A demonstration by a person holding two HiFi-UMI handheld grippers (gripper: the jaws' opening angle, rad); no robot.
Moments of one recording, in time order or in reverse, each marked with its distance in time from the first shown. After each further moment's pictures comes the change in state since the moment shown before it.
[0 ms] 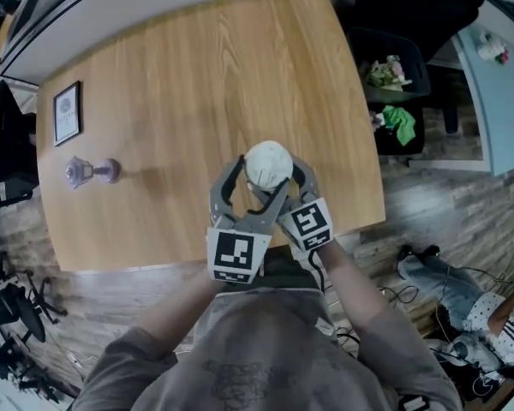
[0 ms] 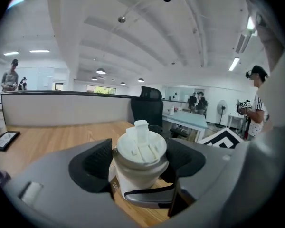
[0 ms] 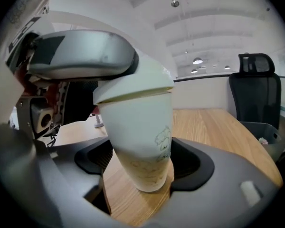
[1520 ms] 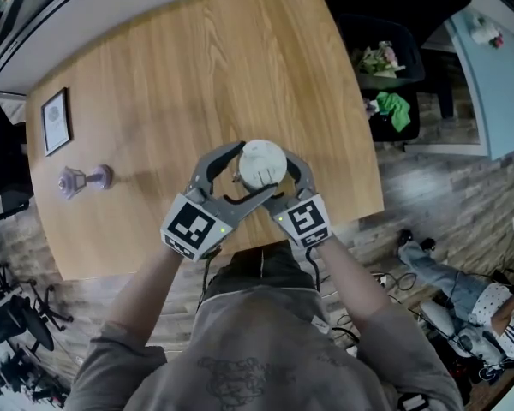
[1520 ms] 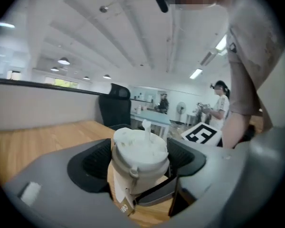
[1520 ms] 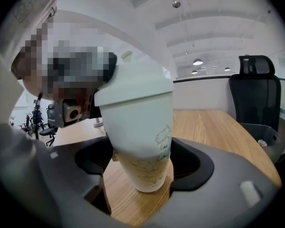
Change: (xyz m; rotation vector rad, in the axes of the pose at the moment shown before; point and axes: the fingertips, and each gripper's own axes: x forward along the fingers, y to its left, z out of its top) left arm 0.006 -0.003 0.000 0.086 0.021 -0.484; right arm 0.001 0.000 0.001 0.003 -0.003 -0.014
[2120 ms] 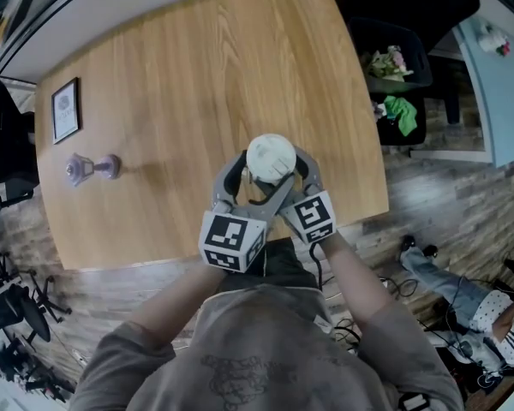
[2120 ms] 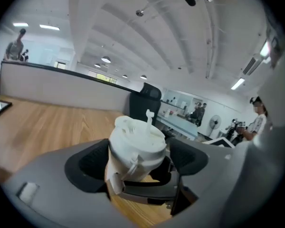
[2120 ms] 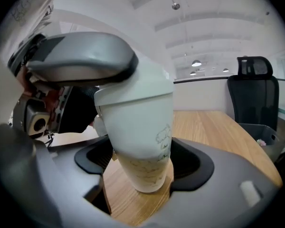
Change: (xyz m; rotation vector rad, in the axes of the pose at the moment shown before) left arm -0.003 0.000 -0.023 -0.296 -0.021 0.370; right arm 0.002 0.000 -0.001 -0.014 -0.016 -0.015
